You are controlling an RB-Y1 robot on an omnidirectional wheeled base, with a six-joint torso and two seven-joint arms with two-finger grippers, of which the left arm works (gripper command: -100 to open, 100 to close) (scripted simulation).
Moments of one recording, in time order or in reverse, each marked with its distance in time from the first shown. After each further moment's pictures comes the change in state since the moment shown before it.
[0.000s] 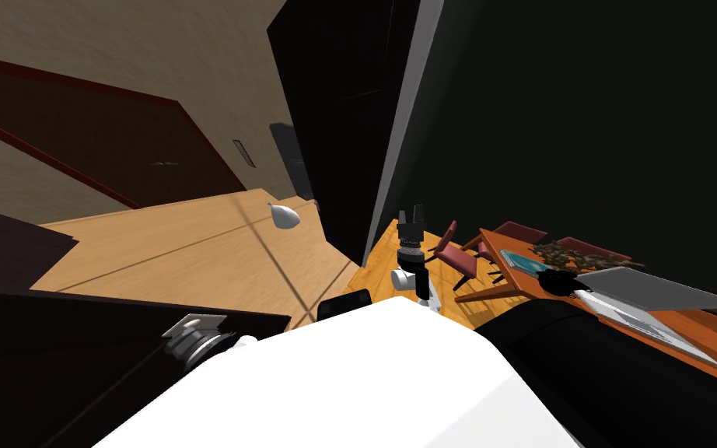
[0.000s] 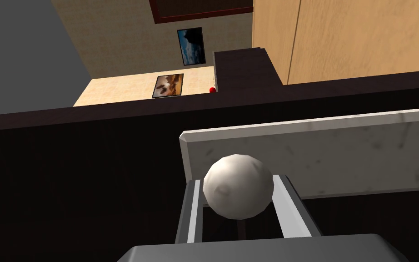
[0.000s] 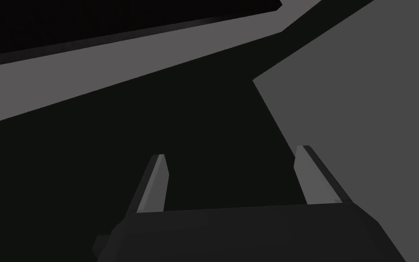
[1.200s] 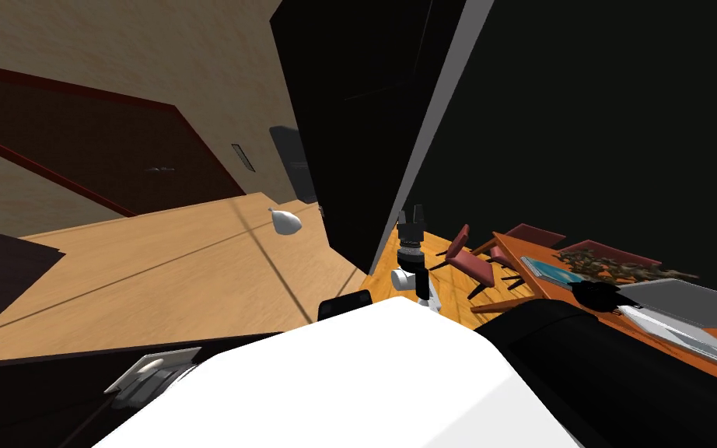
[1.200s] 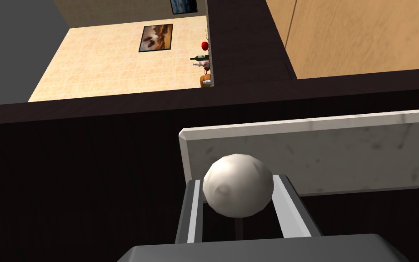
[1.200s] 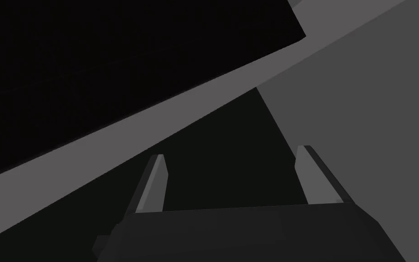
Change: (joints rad) arm 0.061 -0.035 0.090 -0.044 0.159 0.013 -0.076
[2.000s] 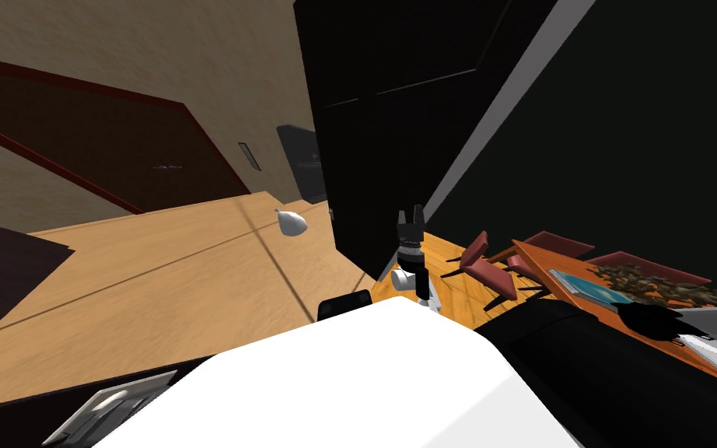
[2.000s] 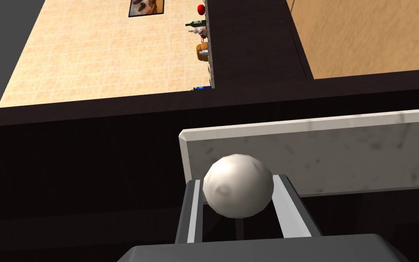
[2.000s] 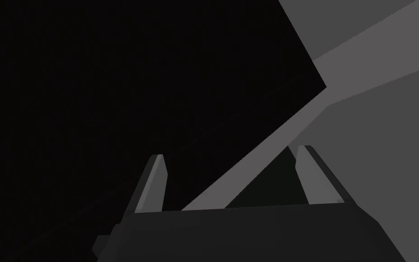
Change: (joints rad) arm 0.007 0.000 0.089 -0.016 0.043 0.010 -0.032
